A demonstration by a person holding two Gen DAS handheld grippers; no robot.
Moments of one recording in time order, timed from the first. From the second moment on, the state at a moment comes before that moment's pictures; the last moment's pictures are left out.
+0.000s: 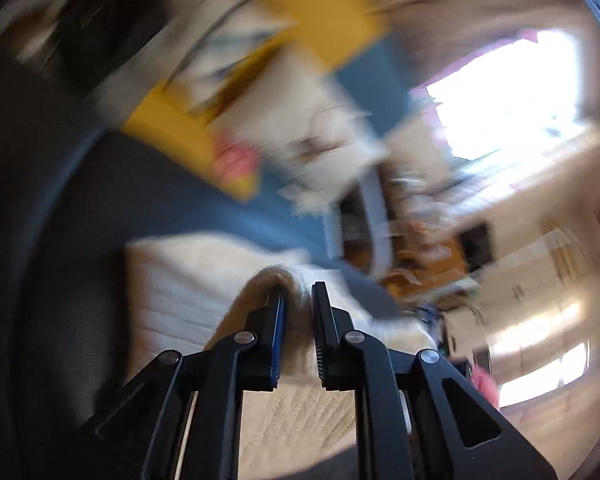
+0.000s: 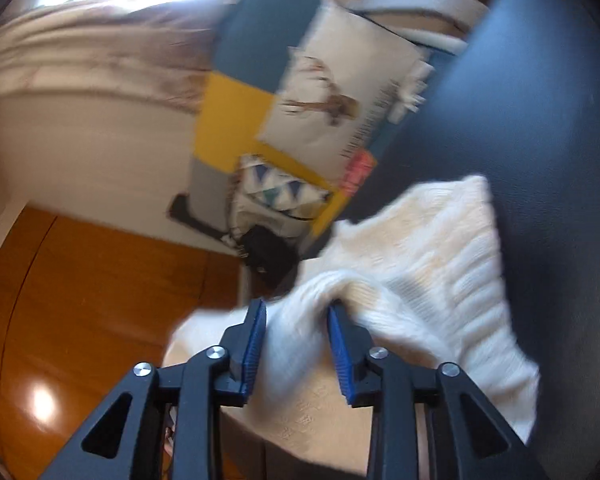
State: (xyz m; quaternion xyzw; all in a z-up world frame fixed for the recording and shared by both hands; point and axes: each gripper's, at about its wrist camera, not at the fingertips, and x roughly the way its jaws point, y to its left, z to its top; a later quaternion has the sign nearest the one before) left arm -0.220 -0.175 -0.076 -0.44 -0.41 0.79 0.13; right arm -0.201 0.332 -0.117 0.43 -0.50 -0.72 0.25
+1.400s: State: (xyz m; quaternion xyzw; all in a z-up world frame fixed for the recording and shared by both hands) left arm 0.033 -0.155 -0.065 -0.44 -0.14 0.88 0.10; right arm -0.042 0.353 -0.089 0.59 -0.01 -0.80 0.10
